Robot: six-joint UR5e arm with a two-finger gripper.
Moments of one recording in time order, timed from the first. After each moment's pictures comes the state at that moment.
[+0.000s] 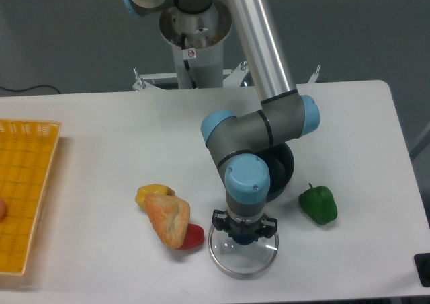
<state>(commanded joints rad) 2.42 -2.24 -1.41 -1.00 1.56 0.54</state>
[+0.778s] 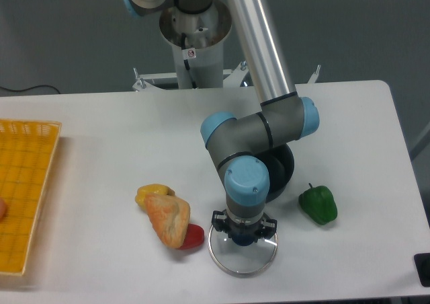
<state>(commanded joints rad) 2.42 -2.25 -1.41 -0.97 1.57 0.54</state>
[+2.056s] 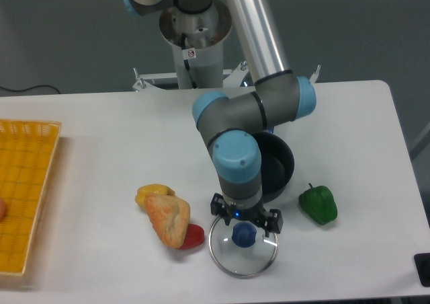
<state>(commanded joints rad) 2.41 -2.07 -1.47 -0.98 1.65 0.83</state>
